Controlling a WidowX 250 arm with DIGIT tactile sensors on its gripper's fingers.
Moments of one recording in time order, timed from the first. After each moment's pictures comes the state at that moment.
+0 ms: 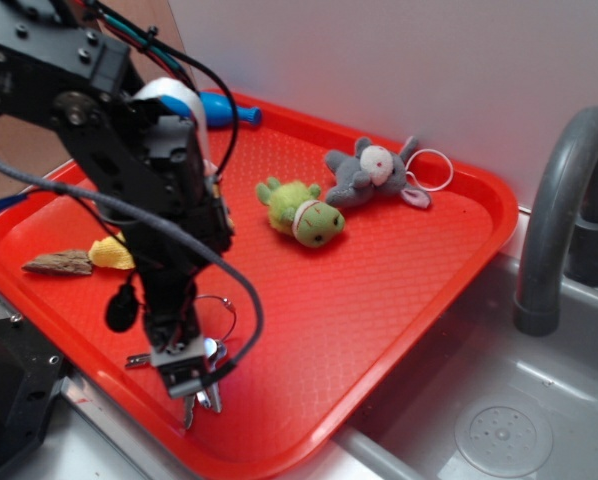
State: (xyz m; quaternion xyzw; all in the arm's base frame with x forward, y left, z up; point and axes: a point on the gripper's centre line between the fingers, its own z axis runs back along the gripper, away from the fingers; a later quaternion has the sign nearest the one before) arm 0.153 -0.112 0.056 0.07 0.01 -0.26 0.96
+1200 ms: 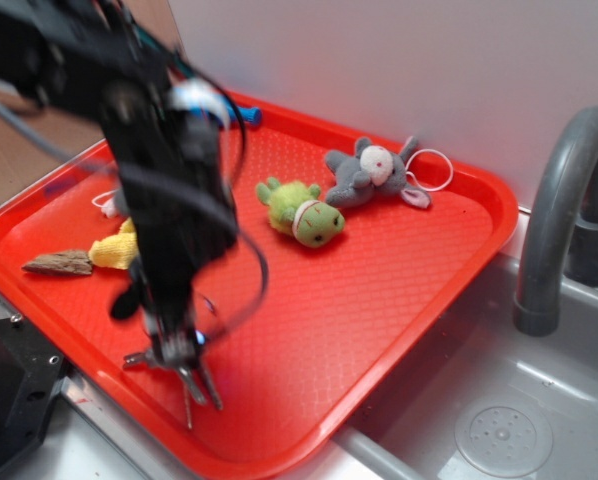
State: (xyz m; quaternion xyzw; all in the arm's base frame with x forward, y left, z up) arm 0.154 -0.097 0.092 0.08 0.05 -0.18 0.98
